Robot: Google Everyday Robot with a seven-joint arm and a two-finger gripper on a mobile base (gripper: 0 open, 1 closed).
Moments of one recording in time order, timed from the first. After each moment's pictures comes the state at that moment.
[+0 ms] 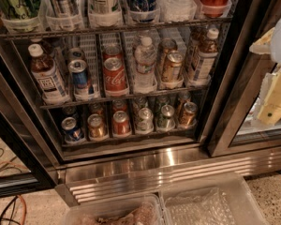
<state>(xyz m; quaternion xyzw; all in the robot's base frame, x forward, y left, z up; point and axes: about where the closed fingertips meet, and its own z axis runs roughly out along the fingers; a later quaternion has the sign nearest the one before) 0.438 -0.217 0.976 -0.60 0.78 -0.03 0.16</state>
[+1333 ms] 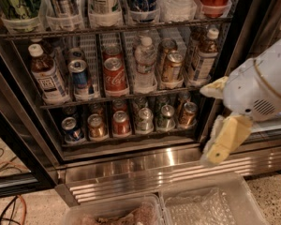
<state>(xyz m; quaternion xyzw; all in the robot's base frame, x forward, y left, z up) 0.407 -0.131 0.902 -0.61 0.75 0.14 0.21</state>
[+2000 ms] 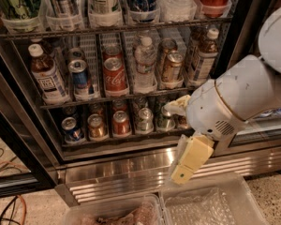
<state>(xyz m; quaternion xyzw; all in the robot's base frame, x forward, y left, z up) 0.376 -0.054 0.880 -0.64 0.71 0.22 0.23</state>
